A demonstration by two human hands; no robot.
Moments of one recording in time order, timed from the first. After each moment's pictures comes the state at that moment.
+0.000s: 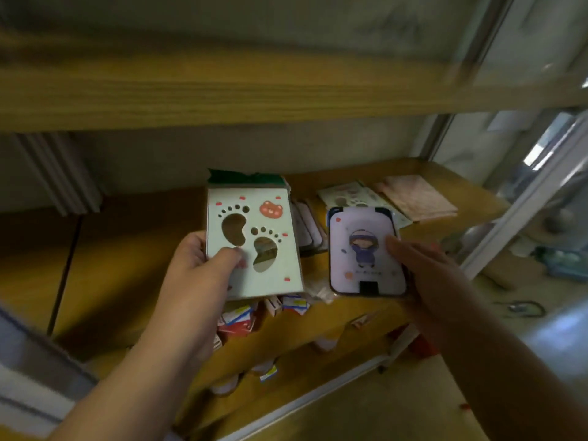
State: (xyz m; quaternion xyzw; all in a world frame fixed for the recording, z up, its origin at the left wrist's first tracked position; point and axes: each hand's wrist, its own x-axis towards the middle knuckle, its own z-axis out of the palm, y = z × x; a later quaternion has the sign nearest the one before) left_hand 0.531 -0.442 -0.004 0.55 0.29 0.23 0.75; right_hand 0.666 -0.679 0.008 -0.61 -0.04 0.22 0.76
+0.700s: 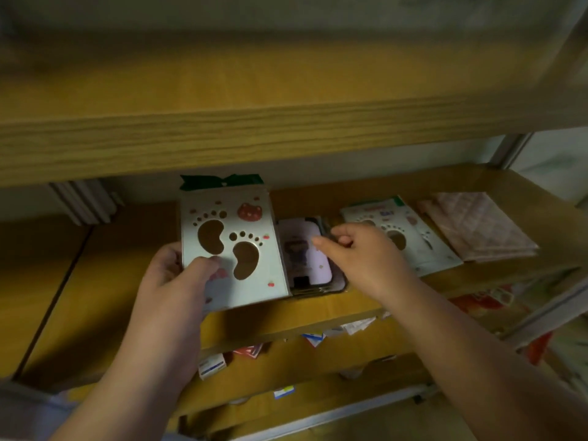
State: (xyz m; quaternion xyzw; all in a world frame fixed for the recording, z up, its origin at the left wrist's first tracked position) left_hand 0.583 -0.435 0.005 0.55 0.38 0.33 0.67; right_hand 0.784 -0.573 -0.018 -0.87 -0.32 0.07 0.36
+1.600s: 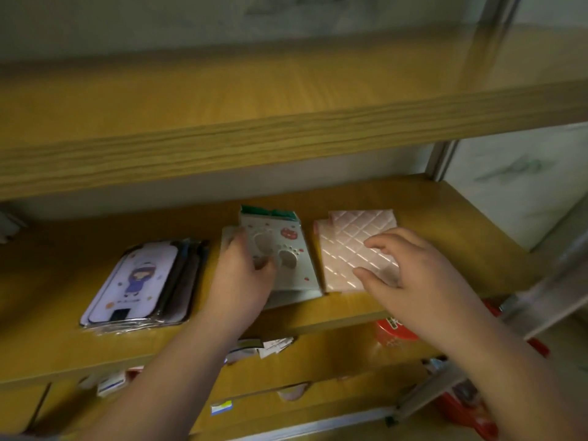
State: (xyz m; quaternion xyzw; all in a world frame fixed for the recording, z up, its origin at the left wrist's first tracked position) left_hand 0.821 -0.594 -0.015 0.84 0.35 0.22 0.36; right_hand 0.957 -0.798 0.002 -0.86 -0.42 0.00 0.29
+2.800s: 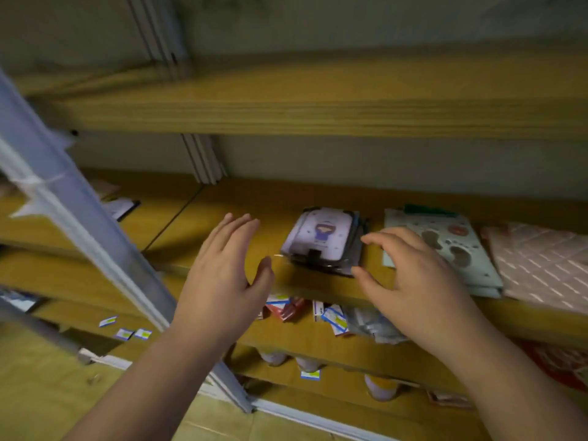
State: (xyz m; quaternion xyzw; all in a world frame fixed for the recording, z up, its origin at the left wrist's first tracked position) left_hand 0.575 -0.547 0.013 0.86 0.42 0.28 0.07; right_hand 0.795 -0.670 0.013 -0.76 -0.58 0.00 0.30
